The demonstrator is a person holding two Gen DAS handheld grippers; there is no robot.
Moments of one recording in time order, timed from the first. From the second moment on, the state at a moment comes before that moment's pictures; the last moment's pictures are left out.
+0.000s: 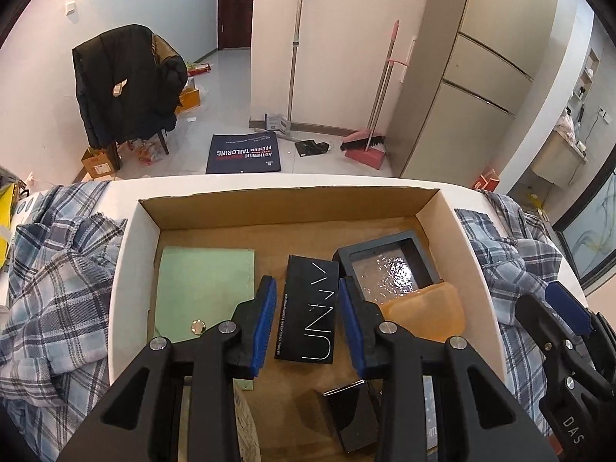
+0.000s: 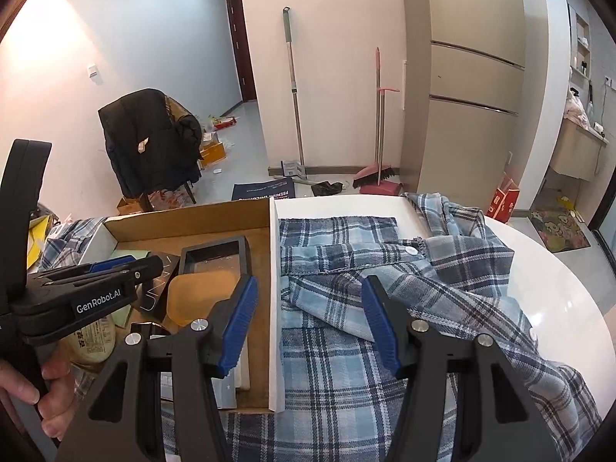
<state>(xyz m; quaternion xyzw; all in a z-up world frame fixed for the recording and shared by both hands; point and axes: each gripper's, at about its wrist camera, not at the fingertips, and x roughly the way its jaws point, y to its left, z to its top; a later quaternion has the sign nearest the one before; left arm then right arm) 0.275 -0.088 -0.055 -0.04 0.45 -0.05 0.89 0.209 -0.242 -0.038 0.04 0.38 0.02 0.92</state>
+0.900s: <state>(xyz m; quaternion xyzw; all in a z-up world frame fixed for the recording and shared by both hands) 0.040 -0.006 0.092 -0.07 0.16 -0.05 0.98 0.108 -0.236 0.047 0.11 0.35 0.16 0.92</state>
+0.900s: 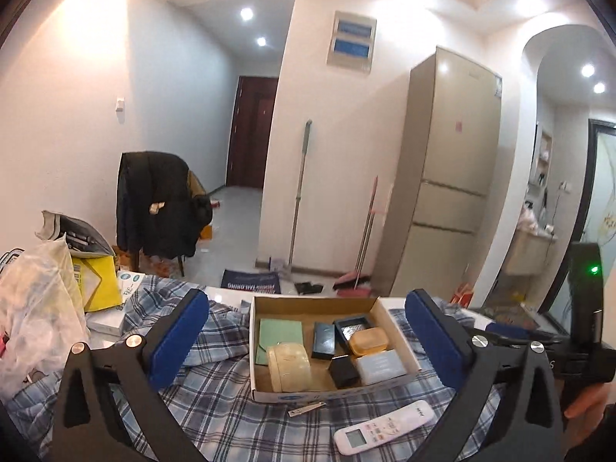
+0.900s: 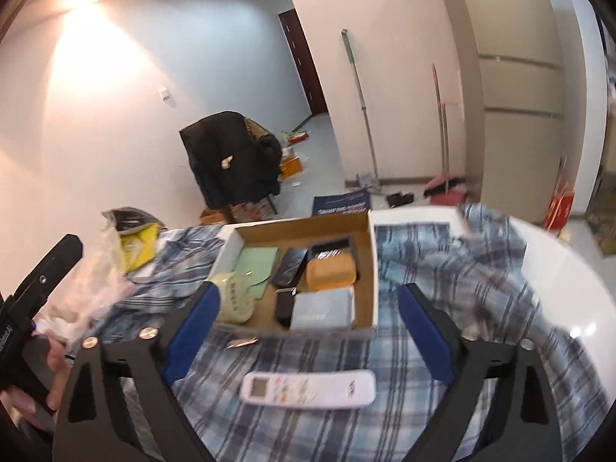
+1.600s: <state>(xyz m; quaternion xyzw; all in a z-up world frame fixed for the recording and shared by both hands) 0.033 -0.011 0.014 0.01 0.23 -0.07 0.97 0.123 -0.183 -0.053 -0.06 0.43 0.25 0.86</state>
